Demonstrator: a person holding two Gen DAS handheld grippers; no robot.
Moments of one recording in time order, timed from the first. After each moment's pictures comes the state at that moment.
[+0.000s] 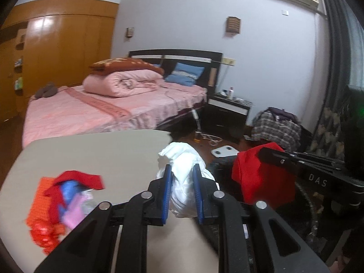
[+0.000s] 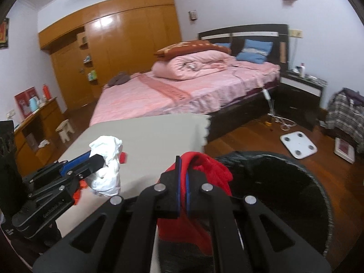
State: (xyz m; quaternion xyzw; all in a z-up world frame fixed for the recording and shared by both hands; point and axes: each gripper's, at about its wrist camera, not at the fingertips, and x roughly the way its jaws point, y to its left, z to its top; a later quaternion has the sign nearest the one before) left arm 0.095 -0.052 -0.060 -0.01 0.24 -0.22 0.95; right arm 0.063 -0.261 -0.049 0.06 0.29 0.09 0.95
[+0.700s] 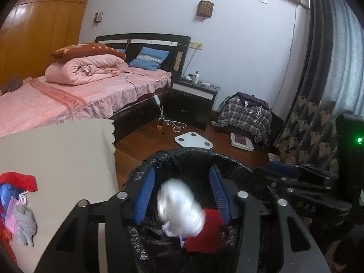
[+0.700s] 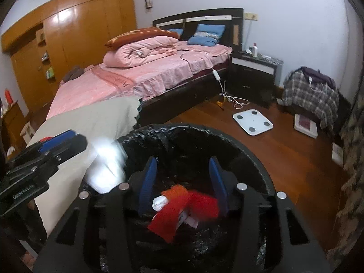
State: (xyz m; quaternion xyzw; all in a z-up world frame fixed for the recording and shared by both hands) left arm 0.117 -0.148 -0.081 -0.01 0.28 -0.31 0.91; right arm 0.042 -0.356 -0.090 0.06 0.34 -0.04 0.94
